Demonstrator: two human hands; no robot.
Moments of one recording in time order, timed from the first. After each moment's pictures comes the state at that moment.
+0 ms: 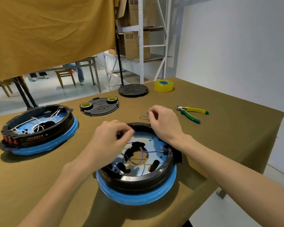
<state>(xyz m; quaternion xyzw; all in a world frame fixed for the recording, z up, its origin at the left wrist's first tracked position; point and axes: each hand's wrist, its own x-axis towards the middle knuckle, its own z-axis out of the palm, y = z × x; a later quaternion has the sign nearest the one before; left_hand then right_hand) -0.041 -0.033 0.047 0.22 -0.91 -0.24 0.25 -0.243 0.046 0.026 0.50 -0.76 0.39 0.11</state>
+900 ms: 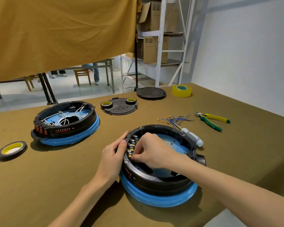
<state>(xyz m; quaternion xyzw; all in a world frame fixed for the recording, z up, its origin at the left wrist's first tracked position) 0.003 -0.062 -0.035 0.29 -0.74 -0.49 0.37 -0.136 0.028 0.026 0.62 -0.74 0.23 -0.14</state>
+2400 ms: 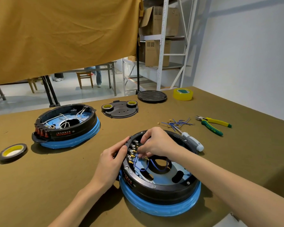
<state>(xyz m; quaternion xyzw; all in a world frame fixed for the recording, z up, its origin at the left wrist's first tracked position) 0.010 -0.052 -0.020 0.30 -0.72 -0.52 0.34 -0.164 0.011 0.033 0.45 -0.74 0.38 -0.33</state>
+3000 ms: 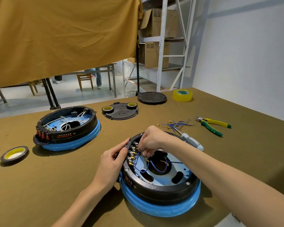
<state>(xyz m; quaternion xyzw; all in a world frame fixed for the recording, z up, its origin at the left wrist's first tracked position) 0.010 -0.053 -0.021 0.30 -0.72 -0.51 0.35 -0.167 -0.009 0.053 0.44 -0.77 0.25 -0.39</state>
